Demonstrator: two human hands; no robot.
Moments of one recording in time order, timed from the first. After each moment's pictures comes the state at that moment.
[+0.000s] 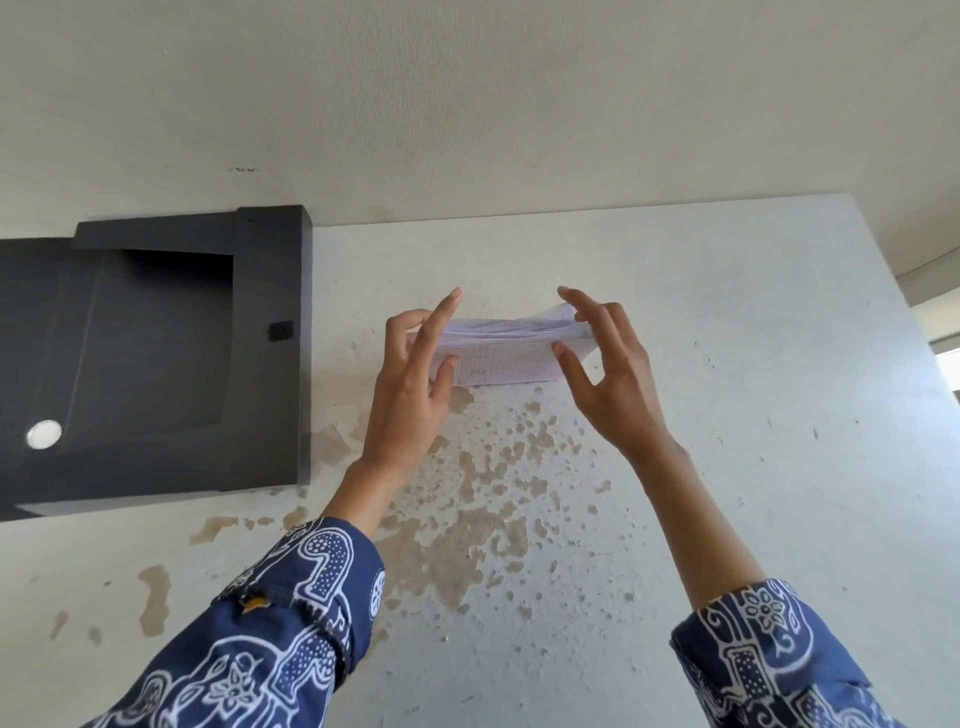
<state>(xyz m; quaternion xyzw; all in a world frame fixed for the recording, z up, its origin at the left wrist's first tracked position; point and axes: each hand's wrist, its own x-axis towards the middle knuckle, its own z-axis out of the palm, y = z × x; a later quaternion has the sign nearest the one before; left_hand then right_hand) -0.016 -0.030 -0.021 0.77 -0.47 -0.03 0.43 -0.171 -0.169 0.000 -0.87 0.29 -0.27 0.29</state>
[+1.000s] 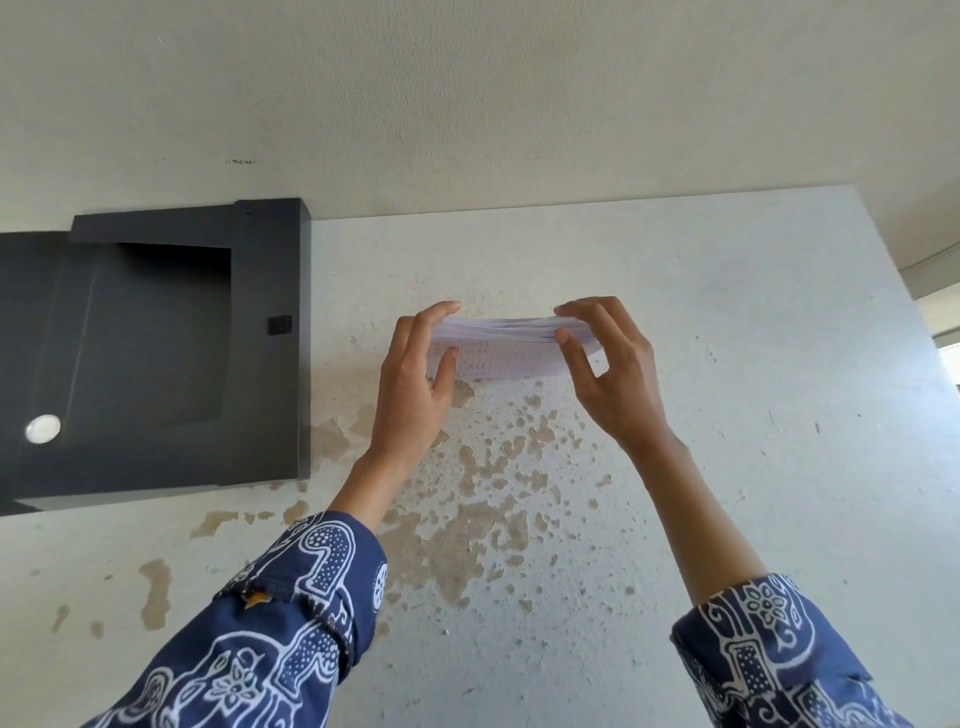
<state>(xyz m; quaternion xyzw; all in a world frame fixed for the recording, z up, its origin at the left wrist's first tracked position) -0.020 -0.034 -0.018 0.78 -0.42 -0.08 0.46 -0.169 -0.168 0.002 -0.87 0.28 -0.29 0.29</state>
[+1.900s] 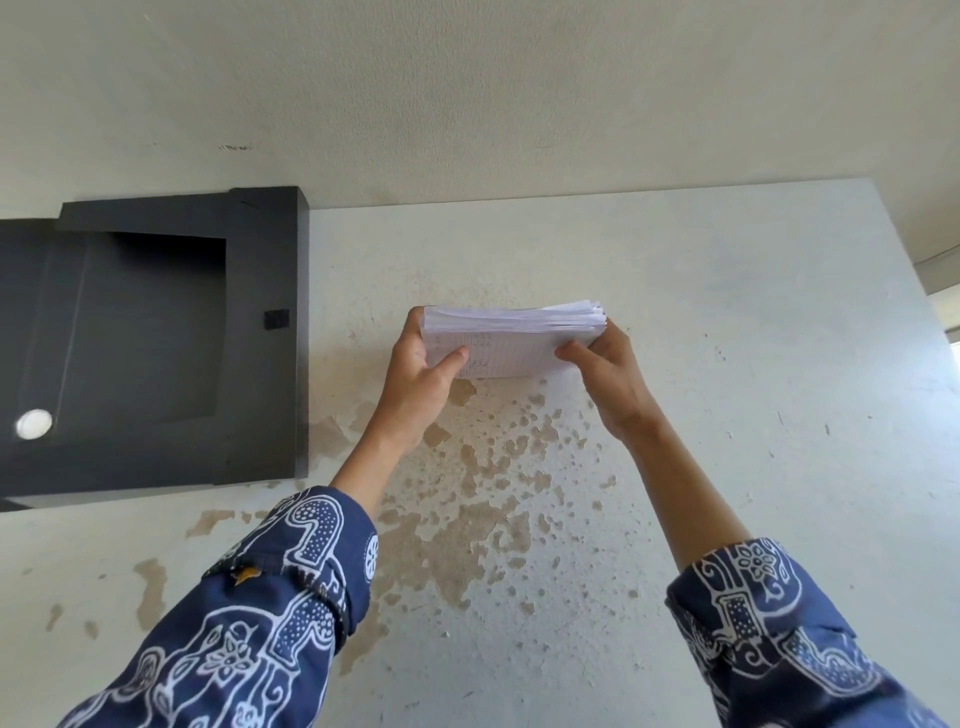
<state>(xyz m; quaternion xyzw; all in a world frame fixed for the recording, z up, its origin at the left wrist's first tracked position) -0.013 -0.047 -0.019 0.69 -0.22 -0.38 0.58 -0.158 -0.180 -0.018 -0.63 0.37 -0.19 0.66</state>
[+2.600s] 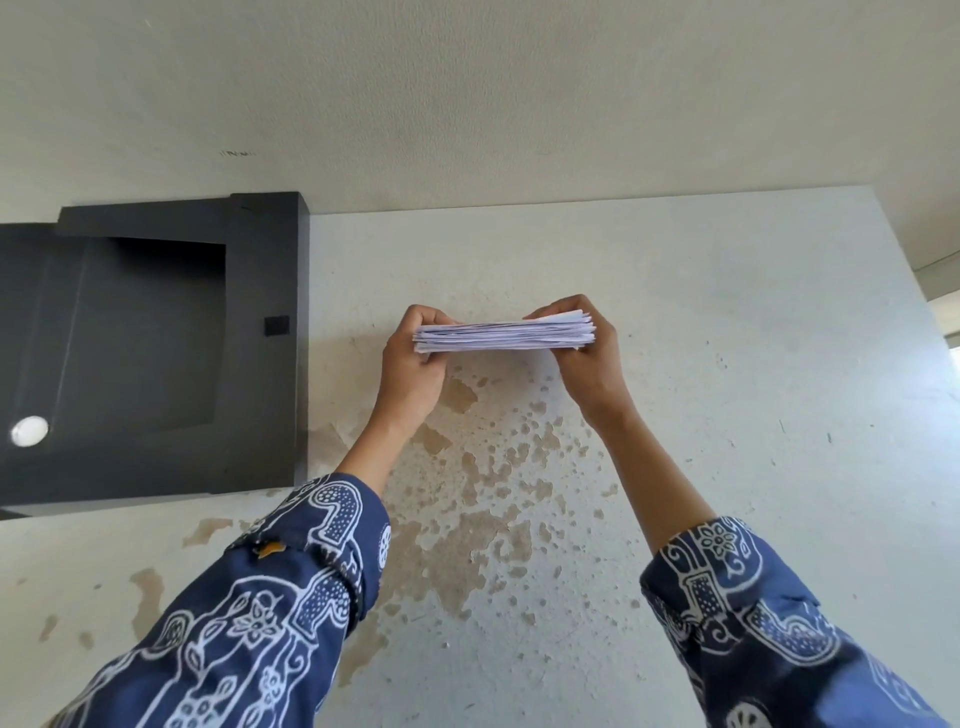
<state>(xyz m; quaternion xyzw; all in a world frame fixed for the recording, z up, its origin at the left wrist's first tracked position) 0.003 -0.058 -0.033 0.77 -0.28 -0.26 0.51 -0.133 -0.181 -0.029 -0.69 0.38 -0.25 0.56</state>
